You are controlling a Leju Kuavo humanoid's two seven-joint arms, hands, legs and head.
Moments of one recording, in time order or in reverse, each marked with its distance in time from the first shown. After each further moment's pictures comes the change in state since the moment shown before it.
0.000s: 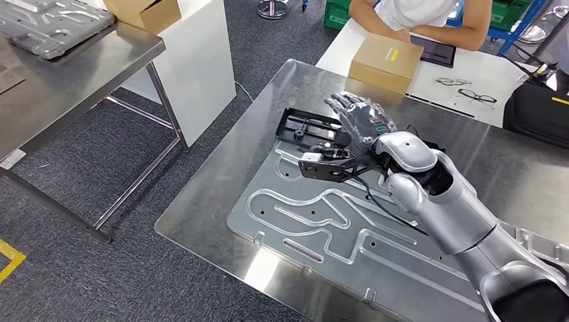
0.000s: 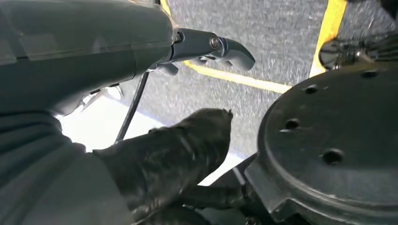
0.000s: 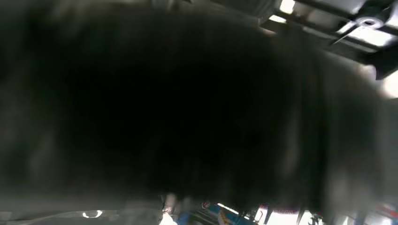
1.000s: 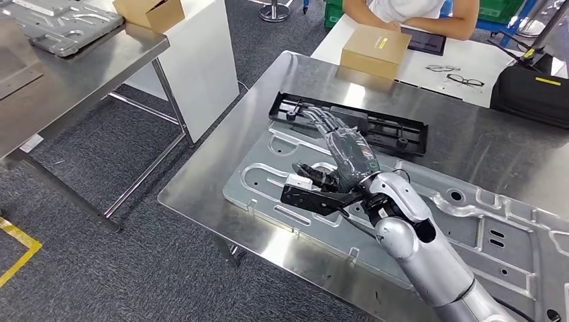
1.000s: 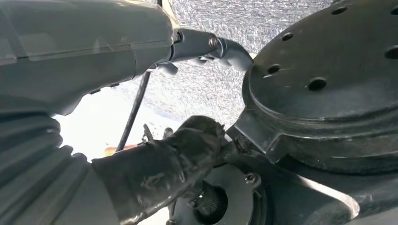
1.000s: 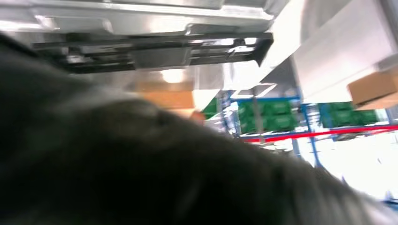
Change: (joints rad) left arm 0.009 -0.032 0.026 0.001 -0.004 -0.107 -0.029; right arm 0.325 0.089 -0.187 -0.214 -0.126 -0.244 -0.170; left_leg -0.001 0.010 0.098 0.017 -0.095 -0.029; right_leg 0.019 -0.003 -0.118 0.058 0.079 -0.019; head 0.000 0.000
